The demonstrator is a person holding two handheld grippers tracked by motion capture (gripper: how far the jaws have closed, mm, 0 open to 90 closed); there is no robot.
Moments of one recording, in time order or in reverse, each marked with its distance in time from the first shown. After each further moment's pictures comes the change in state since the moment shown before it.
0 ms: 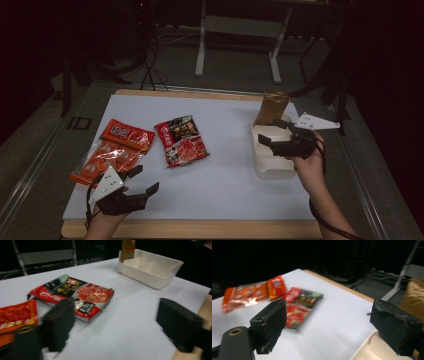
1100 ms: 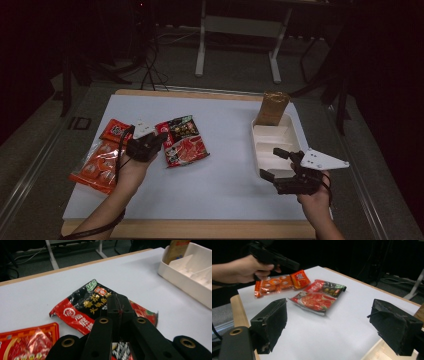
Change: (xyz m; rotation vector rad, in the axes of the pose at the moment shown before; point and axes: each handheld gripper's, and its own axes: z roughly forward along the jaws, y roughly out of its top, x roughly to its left) left arm 0.044 0.070 0.110 0.202 0.186 -0.064; right arm 0.051 -0.044 -0.041 -0.040 0.081 -0.020
